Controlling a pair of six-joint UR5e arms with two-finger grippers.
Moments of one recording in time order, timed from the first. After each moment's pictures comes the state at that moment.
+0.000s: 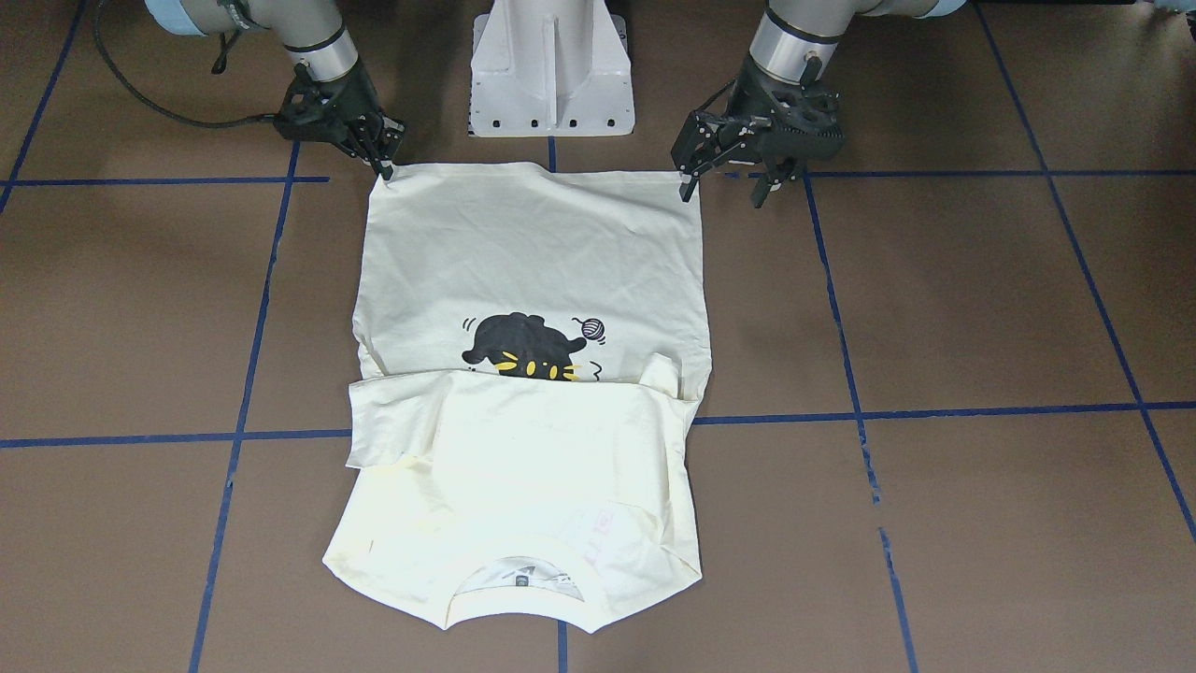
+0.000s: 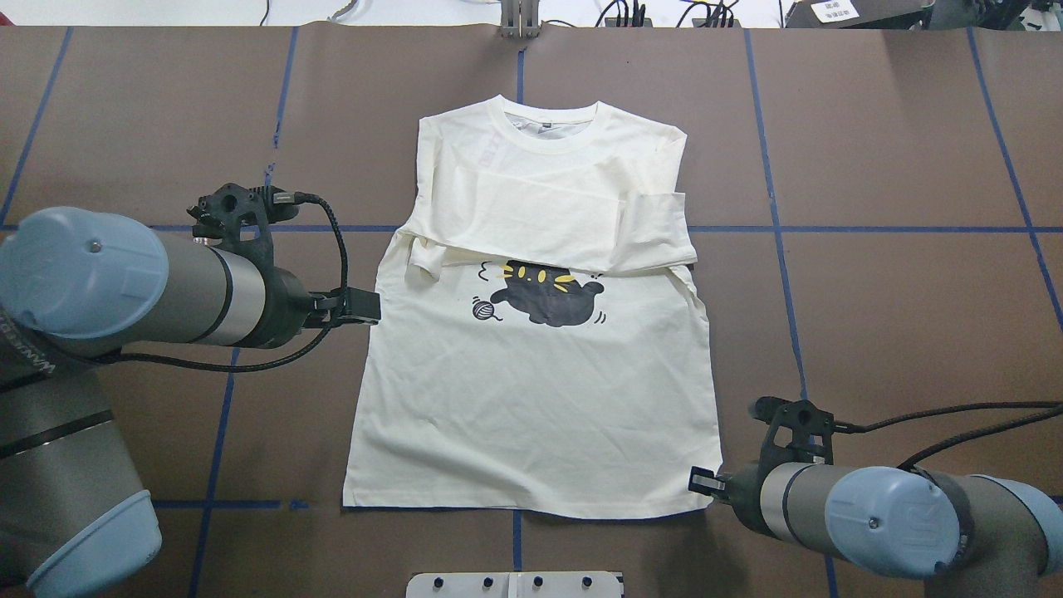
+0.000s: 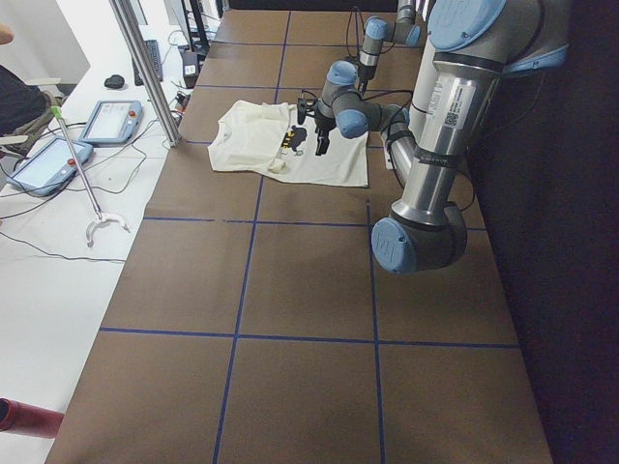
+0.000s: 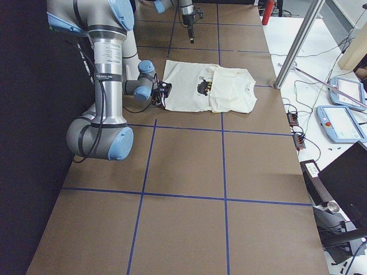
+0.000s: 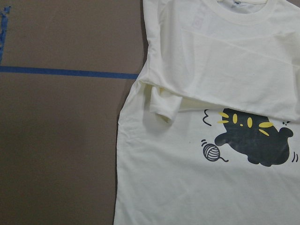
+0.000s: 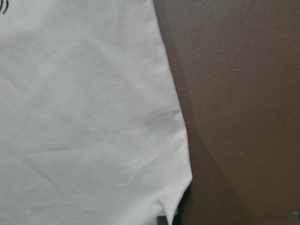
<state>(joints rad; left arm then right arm) -0.53 -1.88 -2.12 -1.70 -1.80 -1.40 0.16 -1.59 2.12 -1.18 1.55 1.73</state>
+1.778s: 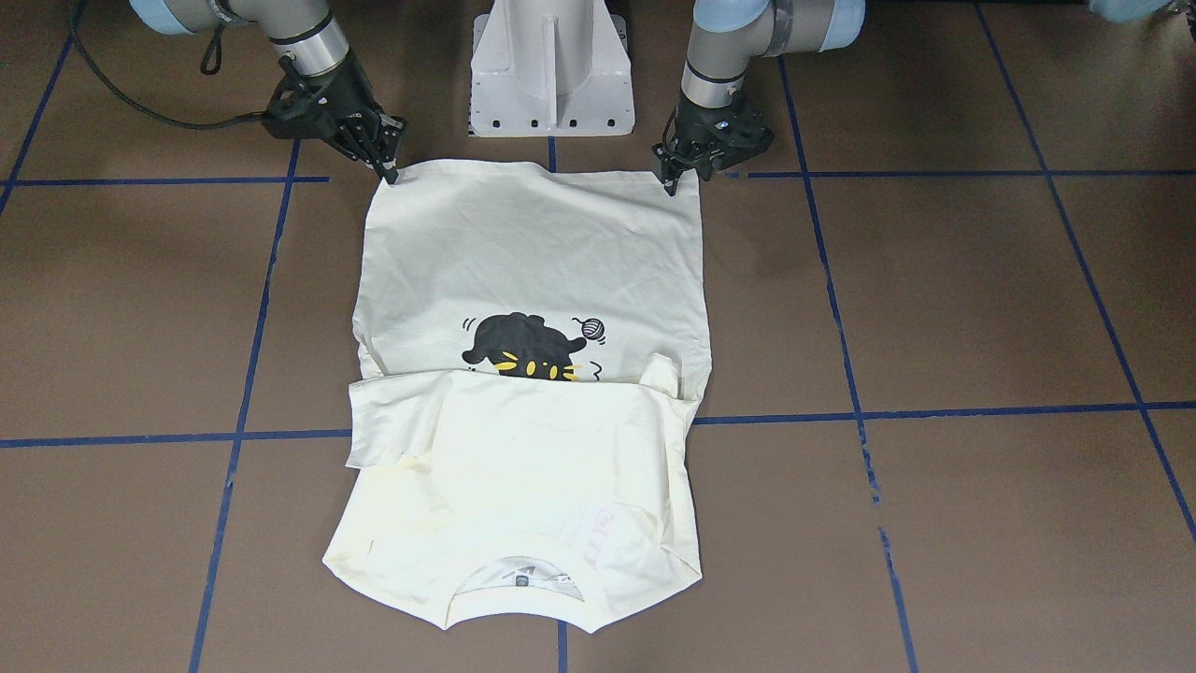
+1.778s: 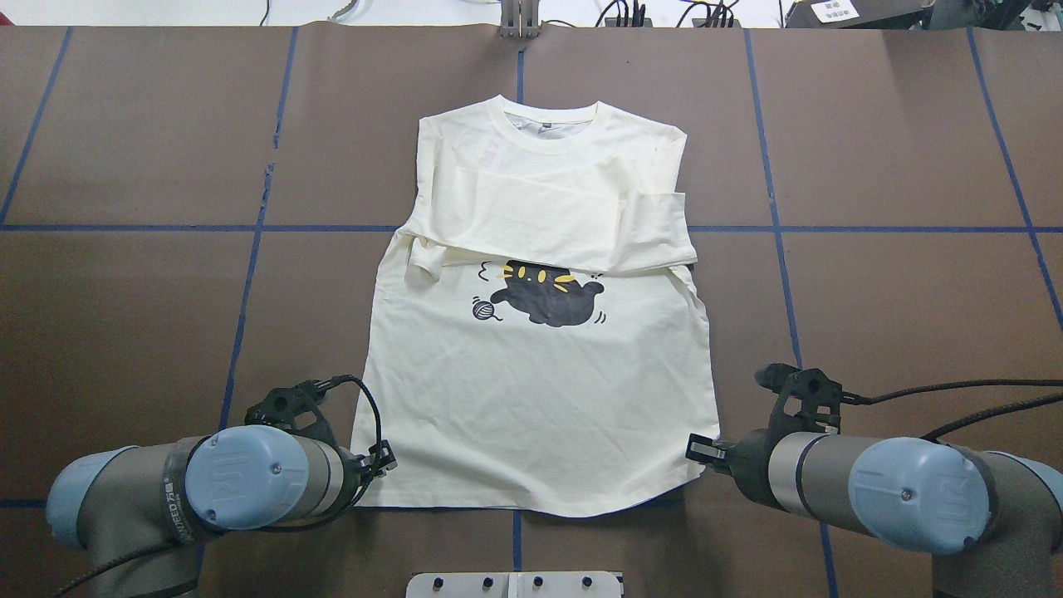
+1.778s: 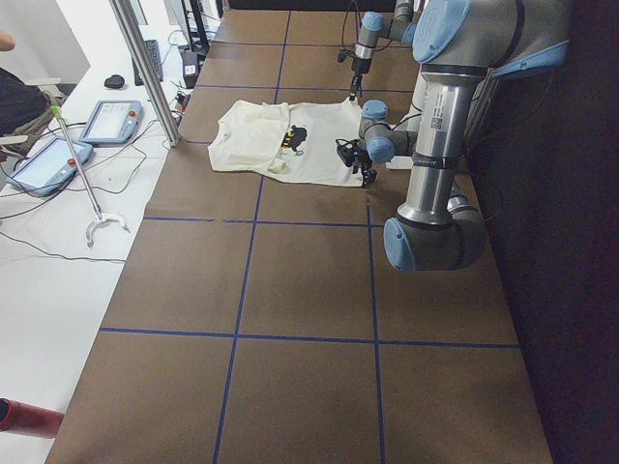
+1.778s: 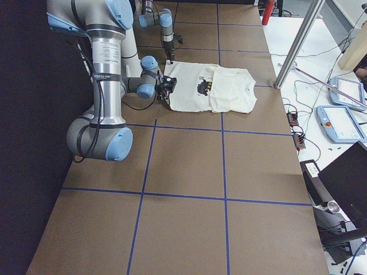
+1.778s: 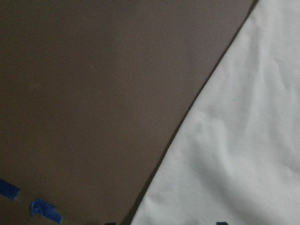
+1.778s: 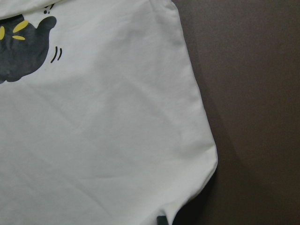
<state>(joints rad) -0.21 -1.83 -1.99 -1.70 -1.66 -1.90 0.21 -1.58 2.14 -1.12 1.55 1.72</state>
